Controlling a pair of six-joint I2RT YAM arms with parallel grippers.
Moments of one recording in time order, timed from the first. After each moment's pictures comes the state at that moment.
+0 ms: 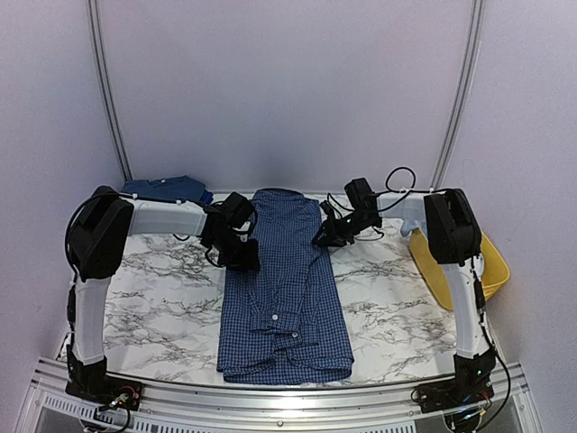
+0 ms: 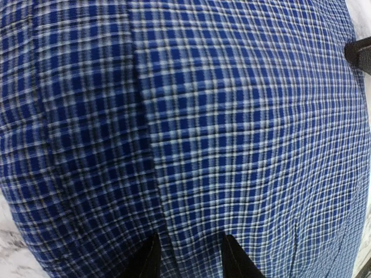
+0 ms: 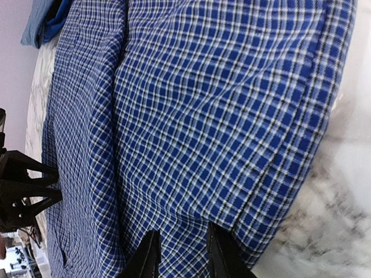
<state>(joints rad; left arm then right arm) -0.65 2.12 1.51 -0.53 0.14 -0.55 0.36 2.37 1.80 -0.48 -0.66 0.24</state>
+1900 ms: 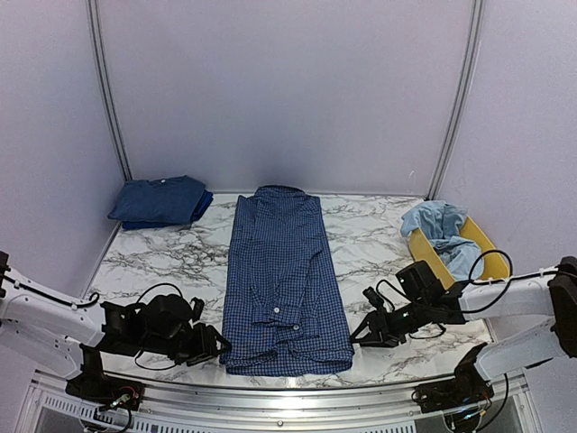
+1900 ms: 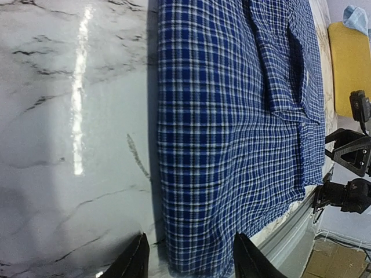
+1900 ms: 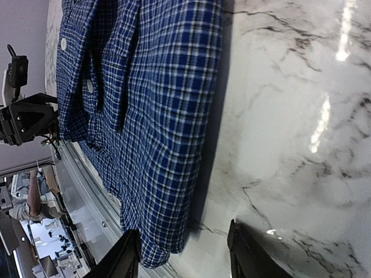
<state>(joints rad) -1.12 1.20 0.33 0.05 0.02 -1.26 0.59 1.23 0.38 -0.16 -0.66 0.64</state>
